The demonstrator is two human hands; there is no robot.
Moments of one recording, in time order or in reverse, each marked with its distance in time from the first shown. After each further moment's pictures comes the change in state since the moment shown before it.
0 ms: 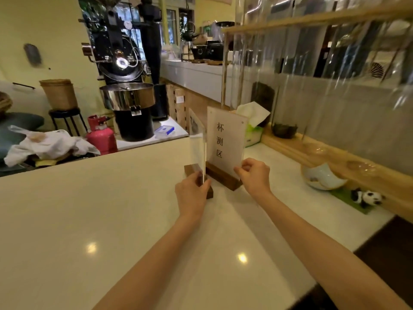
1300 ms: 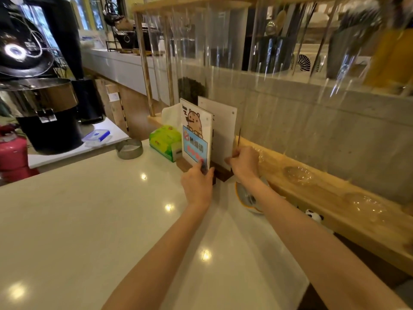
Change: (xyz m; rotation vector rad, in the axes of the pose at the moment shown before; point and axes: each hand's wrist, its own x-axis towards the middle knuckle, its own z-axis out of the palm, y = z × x) left_hand 0.047 0.080 0.225 0.050 -0.170 0.069; right_hand 0.143 0.088 -0.100 -0.193 0.198 0.119
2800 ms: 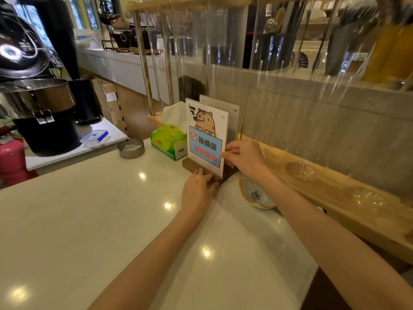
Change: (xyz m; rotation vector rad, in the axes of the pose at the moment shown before) left_hand -0.005 -0.028 -0.014 0.209 -0.388 0.241; right_hand -0.011 -0.017 -0.024 0.081 -0.258 -0.220
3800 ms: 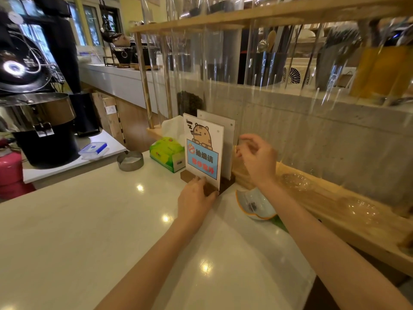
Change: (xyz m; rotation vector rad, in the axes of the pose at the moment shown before) left_hand 0.006 0.002 -0.004 -0.006 0.045 -0.069; right_hand -0.002 0.000 -0.021 0.114 0.448 -0.166
